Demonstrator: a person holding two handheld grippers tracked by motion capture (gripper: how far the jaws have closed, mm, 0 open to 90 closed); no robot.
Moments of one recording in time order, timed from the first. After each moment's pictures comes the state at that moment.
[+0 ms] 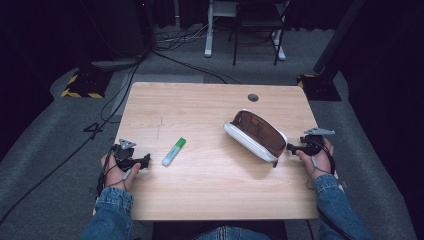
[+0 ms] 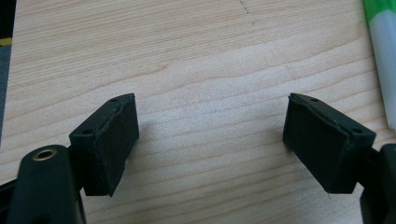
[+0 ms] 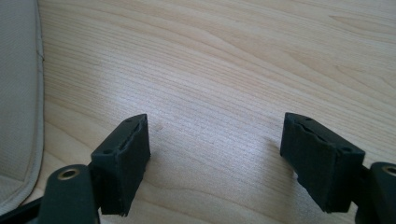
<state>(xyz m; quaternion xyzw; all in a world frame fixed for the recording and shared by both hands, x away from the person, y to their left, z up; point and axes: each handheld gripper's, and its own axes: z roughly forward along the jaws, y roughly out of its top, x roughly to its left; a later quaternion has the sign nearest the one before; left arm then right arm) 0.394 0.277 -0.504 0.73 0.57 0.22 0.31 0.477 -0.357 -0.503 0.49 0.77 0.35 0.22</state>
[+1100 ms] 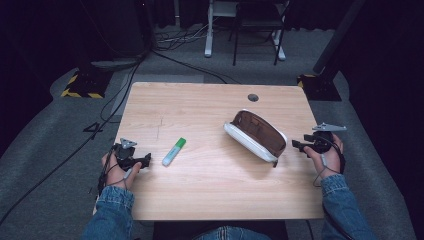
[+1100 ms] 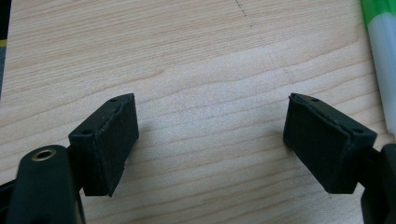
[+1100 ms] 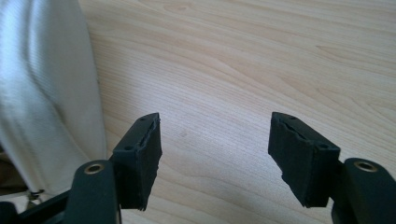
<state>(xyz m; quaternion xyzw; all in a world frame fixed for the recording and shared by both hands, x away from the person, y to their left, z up) 0.396 0.275 -0.504 0.73 0.56 0.22 0.31 0.460 -0.363 -0.459 0.49 0.77 0.36 0.20</state>
